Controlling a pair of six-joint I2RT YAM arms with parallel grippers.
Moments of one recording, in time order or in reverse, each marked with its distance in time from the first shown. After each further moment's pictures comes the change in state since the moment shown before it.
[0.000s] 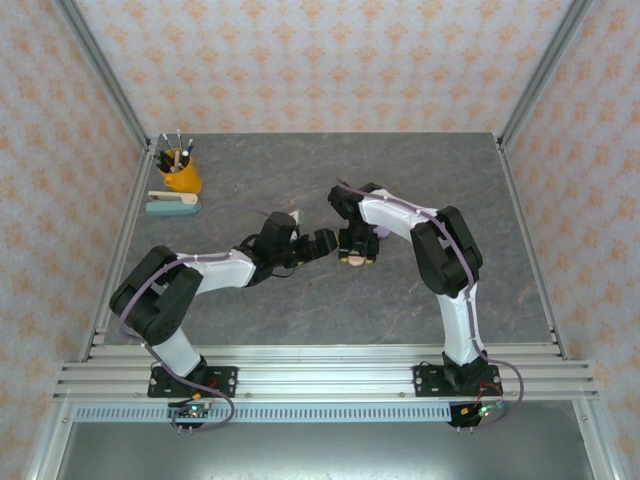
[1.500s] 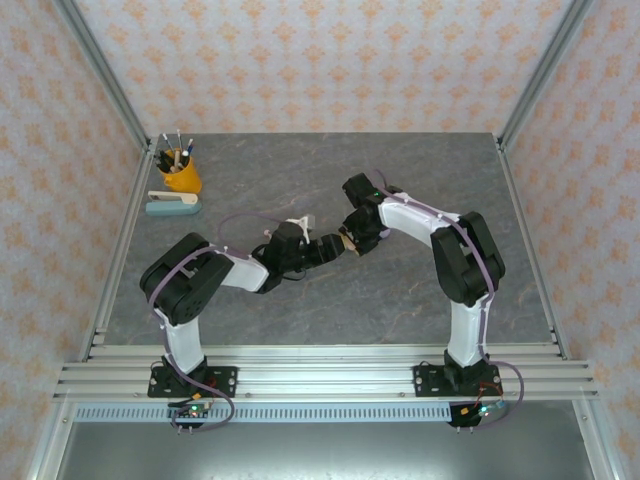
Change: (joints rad) left arm -0.040 0.197 -0.034 0.376 0.023 -0.061; right arm -0.068 -0.143 -0.166 0.327 -0.095 0.680
